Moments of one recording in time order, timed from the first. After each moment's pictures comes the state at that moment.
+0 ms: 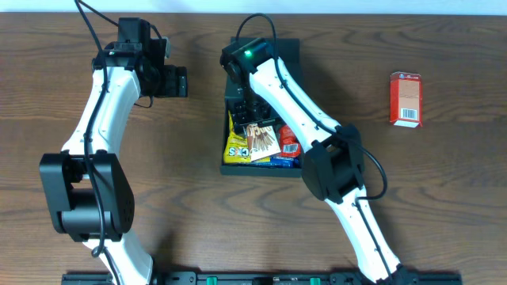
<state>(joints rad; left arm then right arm) -0.01 1.92 1.58 -0.83 0.15 -0.03 0.61 2.53 2.45 -1.68 -0.06 0.40</state>
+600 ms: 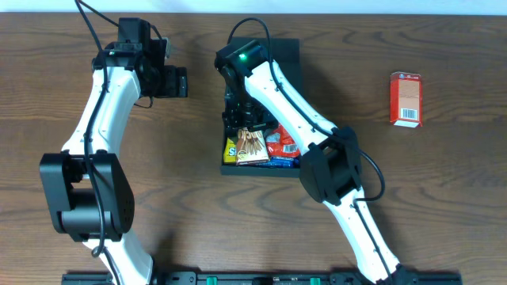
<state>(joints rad) -0.01 1.92 1.58 -0.83 0.16 -0.03 0.64 2.53 2.45 -1.66 -0.18 0.35</state>
